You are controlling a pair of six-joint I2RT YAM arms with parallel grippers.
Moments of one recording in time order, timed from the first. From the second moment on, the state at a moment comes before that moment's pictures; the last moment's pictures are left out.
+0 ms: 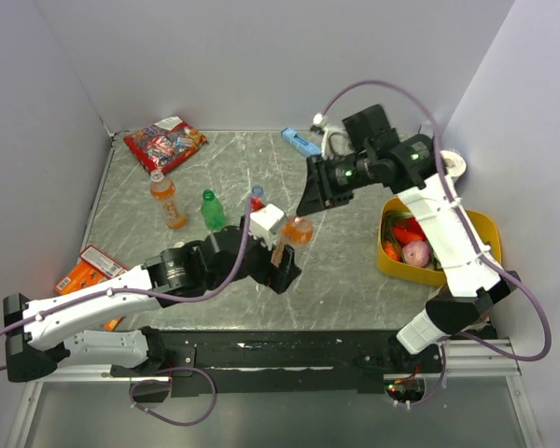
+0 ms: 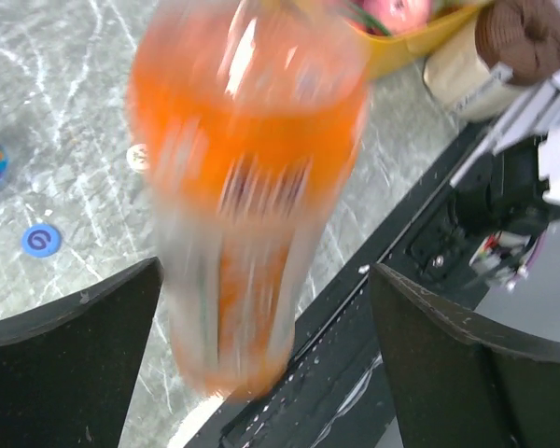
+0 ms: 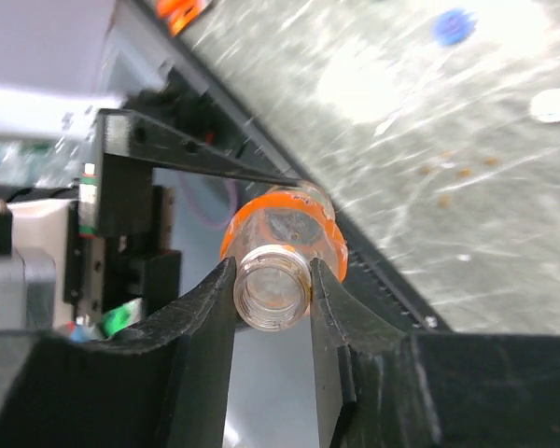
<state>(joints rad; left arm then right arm) -1.18 1.10 1.07 -0.40 -0.21 -0.38 0.56 1.54 1.98 -1.32 -0.55 0.28</state>
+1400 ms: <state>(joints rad) -0.84 0.83 0.91 -0.51 -0.40 -0.78 0.50 1.88 1.94 -0.87 0.13 0.21</state>
